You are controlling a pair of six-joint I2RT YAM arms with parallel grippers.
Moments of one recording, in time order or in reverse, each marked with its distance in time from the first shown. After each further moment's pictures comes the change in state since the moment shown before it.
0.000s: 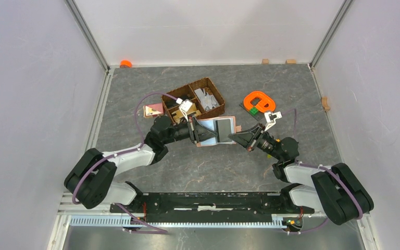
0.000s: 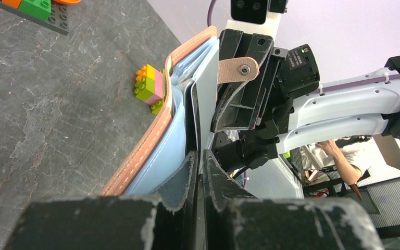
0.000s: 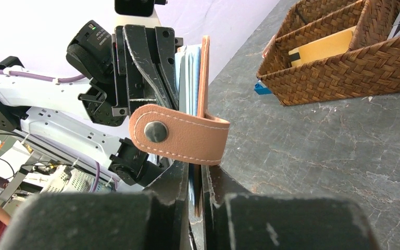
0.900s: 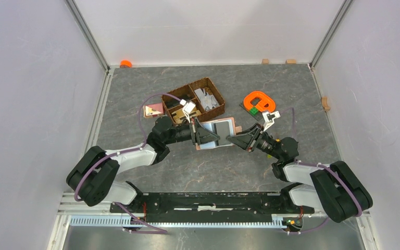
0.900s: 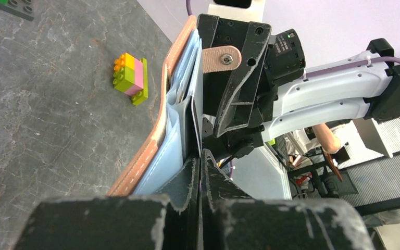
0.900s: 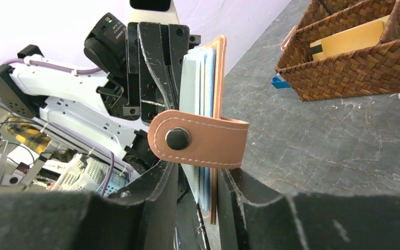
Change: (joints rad) left arm -0.007 0.030 0.000 0.051 0.061 -0.035; right arm 0.008 0.023 0.013 0.032 -0.041 0.039
